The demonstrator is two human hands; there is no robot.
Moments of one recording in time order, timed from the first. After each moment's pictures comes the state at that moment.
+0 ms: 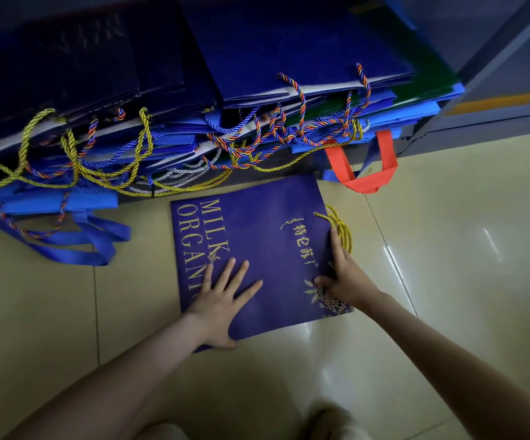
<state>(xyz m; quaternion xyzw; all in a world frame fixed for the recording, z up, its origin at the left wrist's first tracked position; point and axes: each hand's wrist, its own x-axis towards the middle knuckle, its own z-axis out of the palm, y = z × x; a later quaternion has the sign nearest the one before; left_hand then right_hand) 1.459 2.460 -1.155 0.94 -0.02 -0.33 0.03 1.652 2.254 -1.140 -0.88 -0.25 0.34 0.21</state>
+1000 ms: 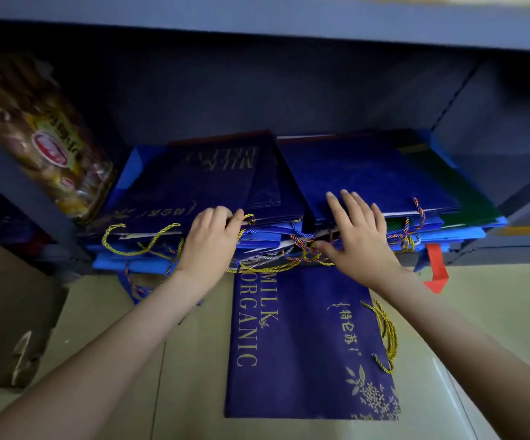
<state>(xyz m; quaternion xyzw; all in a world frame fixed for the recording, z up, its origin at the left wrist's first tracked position) 1.496 2.621 -0.981 0.95 0.20 0.21 -0.10 1.682 2.436 -0.970 -0.86 -0.49 -0.08 0.13</state>
